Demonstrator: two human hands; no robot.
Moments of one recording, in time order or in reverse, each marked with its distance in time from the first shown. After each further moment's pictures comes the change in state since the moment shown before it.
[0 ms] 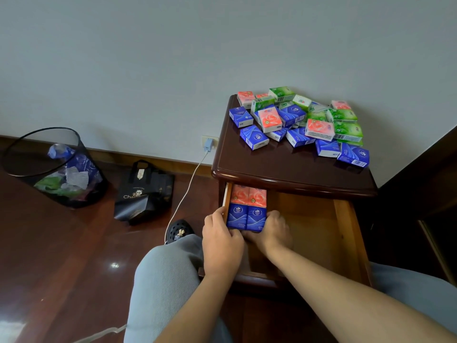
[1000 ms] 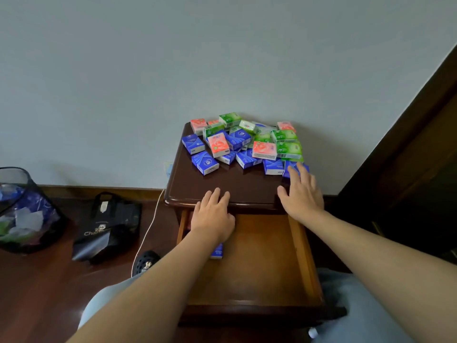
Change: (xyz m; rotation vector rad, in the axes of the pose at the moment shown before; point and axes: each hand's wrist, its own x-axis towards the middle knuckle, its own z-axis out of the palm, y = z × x) left_hand 0.065 0.130 0.037 0.689 -0.423 0.370; right_hand 0.090 0.065 -0.198 -0.274 0.334 -0.201
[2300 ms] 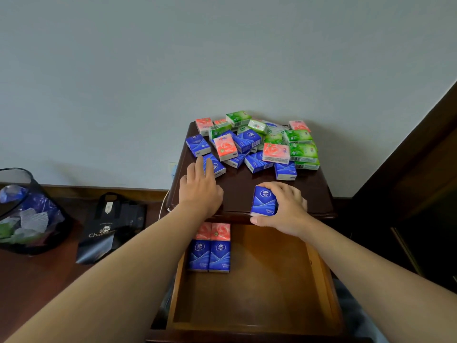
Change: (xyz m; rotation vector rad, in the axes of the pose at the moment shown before) left_hand 0.075 -0.039 -0.035 0.216 0.281 -0.091; right_hand 0.013 -0.026 0.044 0.347 -0.271 -0.209
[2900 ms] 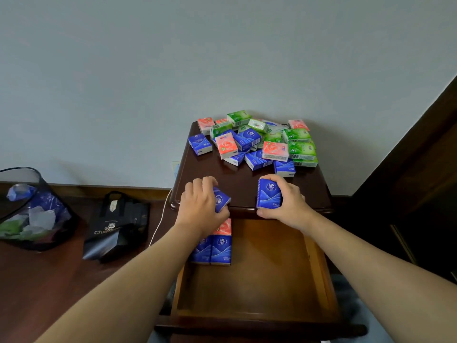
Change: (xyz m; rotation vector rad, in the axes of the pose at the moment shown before) left_hand -0.058 -0.013 0.010 -0.158 0.165 0.134; right_hand -0.015 -0.007 -0.017 0.304 -0.020 0.012
